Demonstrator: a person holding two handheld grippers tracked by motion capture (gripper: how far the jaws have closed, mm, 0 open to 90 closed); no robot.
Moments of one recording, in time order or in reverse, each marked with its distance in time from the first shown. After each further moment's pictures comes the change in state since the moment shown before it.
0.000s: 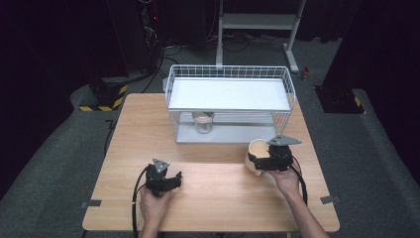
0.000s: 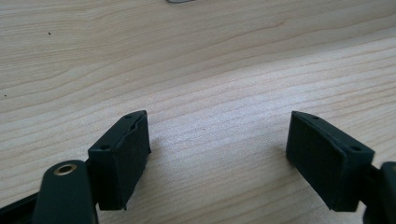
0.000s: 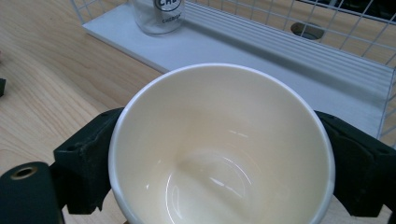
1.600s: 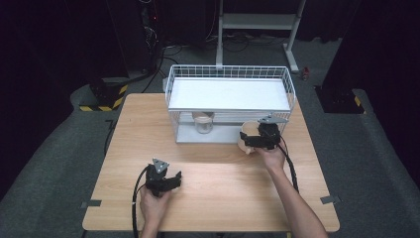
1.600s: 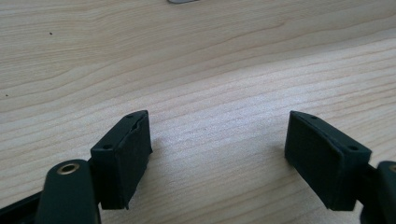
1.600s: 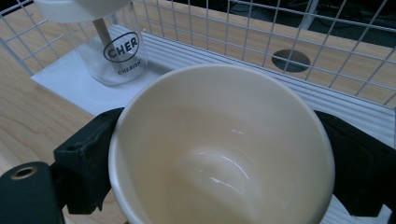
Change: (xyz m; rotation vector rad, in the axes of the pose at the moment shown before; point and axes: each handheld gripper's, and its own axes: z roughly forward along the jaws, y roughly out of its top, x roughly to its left) left arm 0.000 0.000 0.000 -0.005 0.004 0.000; right arm -0.022 0.042 0.059 -0.029 -0.051 0.092
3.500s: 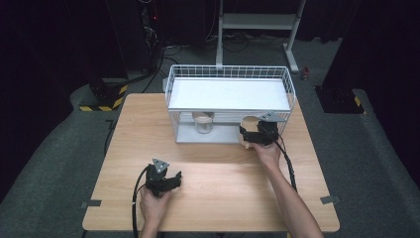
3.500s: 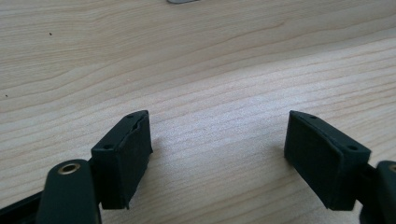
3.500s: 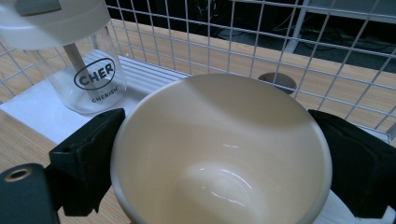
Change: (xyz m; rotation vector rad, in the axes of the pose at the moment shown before) left arm 0.000 0.000 0.000 0.002 -0.002 0.000; right arm -0.010 -0.001 0.021 -0.108 -0.038 -0.004
